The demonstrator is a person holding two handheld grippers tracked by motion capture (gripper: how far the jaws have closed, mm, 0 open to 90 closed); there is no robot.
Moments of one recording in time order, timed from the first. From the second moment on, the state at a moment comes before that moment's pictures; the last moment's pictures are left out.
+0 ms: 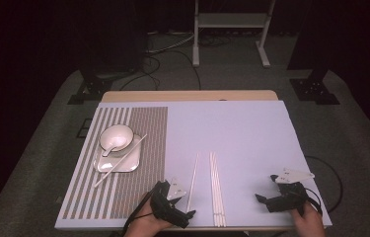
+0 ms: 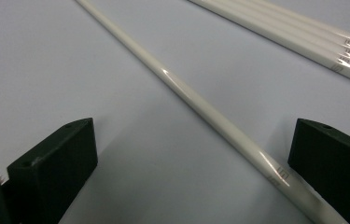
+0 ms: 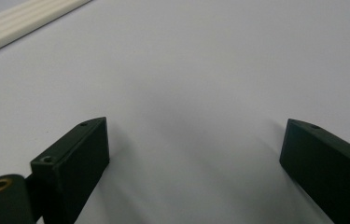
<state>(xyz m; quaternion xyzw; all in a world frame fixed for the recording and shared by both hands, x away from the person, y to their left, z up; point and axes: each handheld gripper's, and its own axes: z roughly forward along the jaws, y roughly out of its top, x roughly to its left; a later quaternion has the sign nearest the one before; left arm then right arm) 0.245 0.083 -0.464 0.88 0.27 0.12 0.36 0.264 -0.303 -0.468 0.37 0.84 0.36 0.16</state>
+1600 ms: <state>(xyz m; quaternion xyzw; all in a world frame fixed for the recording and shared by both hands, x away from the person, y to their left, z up) 0.254 0.143 -0.461 0.88 0.30 0.14 0.35 0.264 -0.303 -0.468 0.37 0.84 0.36 0.16</state>
